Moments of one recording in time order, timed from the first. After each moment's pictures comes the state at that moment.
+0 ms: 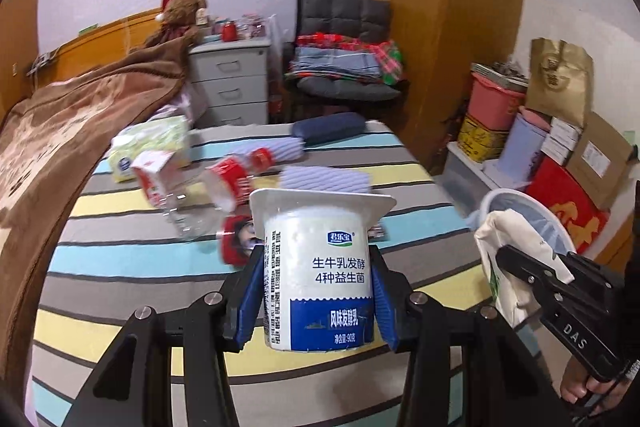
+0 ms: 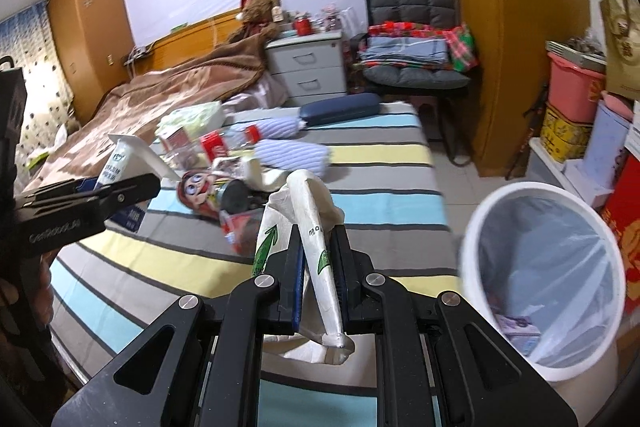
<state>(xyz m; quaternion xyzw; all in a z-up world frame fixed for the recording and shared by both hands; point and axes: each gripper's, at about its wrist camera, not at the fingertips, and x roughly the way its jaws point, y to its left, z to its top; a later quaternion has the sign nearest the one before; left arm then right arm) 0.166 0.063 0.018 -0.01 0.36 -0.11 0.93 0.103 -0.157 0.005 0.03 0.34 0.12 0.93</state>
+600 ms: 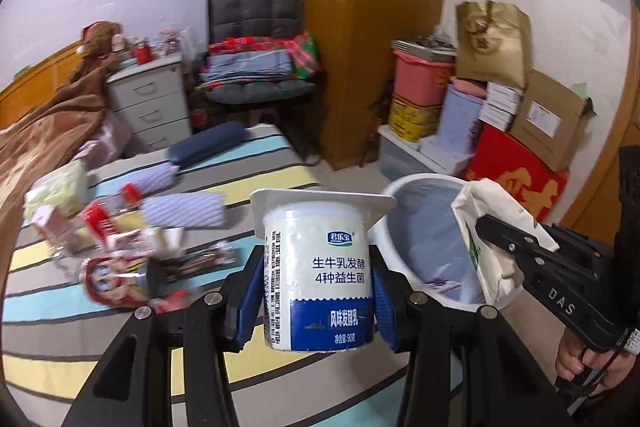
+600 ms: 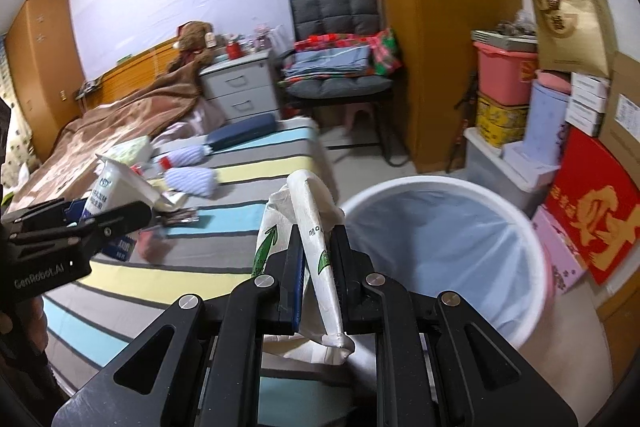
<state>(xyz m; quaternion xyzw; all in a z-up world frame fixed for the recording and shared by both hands) 0.169 -0.077 0.021 0.04 0.35 -0.21 0.91 0.098 -0.252 0.012 0.06 0.32 0.03 0.94</state>
